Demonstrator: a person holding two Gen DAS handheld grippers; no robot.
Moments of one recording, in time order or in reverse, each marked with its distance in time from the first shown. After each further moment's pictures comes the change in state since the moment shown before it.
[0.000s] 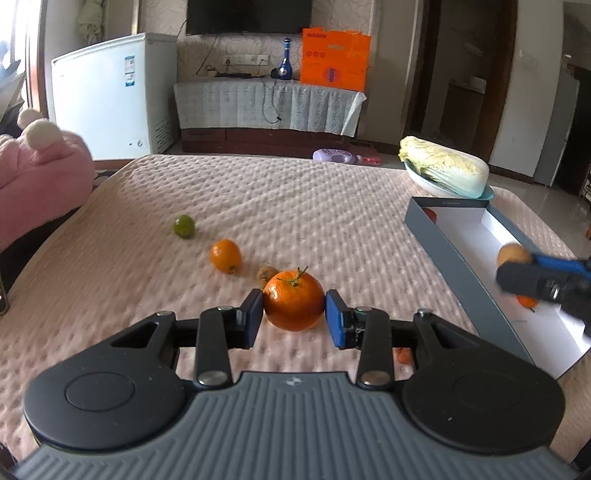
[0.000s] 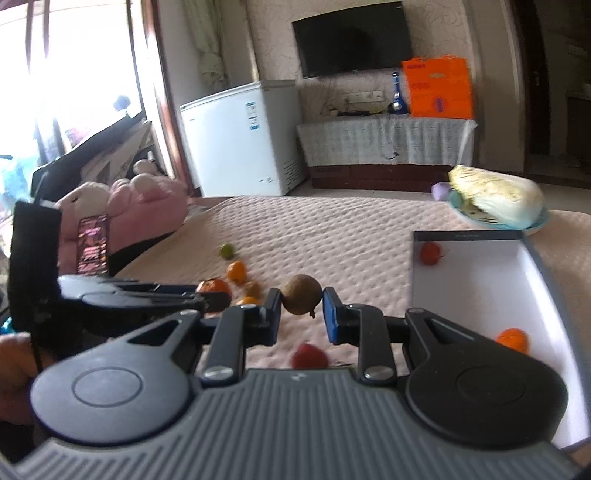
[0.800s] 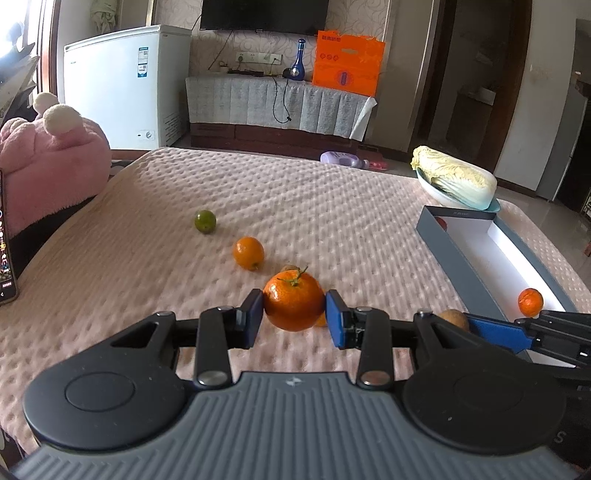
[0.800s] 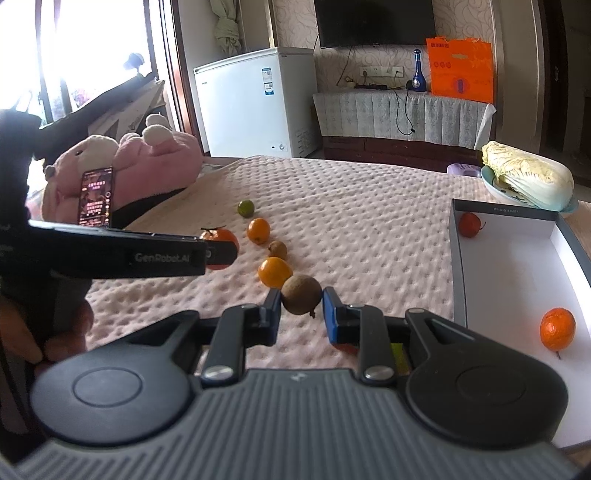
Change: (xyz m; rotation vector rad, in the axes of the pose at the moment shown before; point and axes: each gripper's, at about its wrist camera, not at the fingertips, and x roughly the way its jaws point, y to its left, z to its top) left arm -0.011 0.025 -0.002 -0.057 -0.001 0.003; right arm 0.038 0.044 -0.022 -0.087 0.109 0.040
